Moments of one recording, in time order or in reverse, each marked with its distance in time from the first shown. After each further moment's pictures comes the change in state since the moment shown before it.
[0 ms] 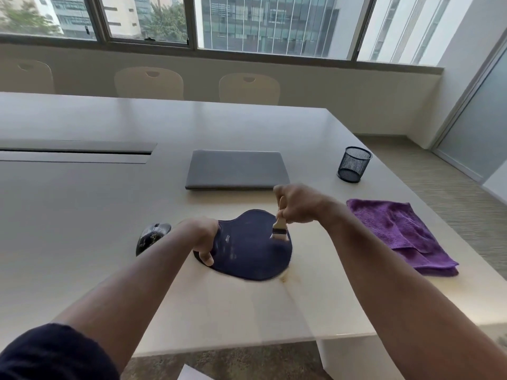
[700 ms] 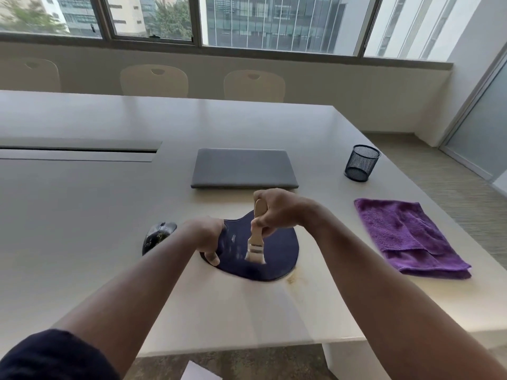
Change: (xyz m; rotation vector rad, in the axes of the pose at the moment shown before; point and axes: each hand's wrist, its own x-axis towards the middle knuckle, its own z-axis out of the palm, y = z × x) left_hand 0.001 -0.006 0.004 -0.008 0.032 0.028; right_hand 0.008 -0.036 0.026 0.341 -0.190 -0.093
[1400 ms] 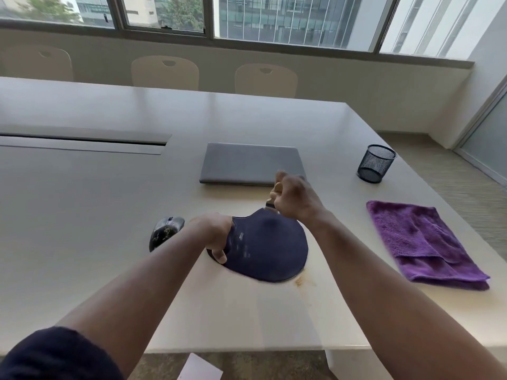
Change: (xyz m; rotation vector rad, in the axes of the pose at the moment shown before) left_hand 0.004 -0.001 0.001 0.006 -0.009 -0.007; right_hand 0.032 0.019 0.000 -0.296 0.540 -0.049
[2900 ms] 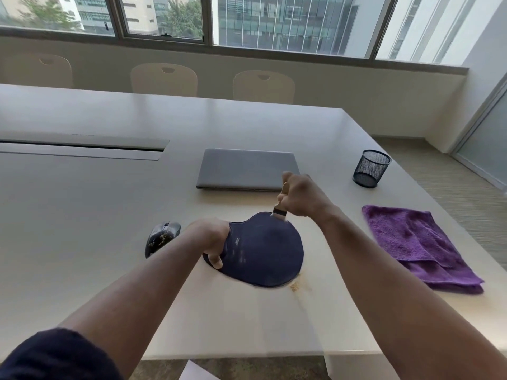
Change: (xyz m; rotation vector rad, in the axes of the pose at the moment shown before) left_hand -0.006 0.010 -0.008 0.037 -0.039 -0.033; right_hand 0.008 0.017 -0.024 0.003 -0.069 0.050
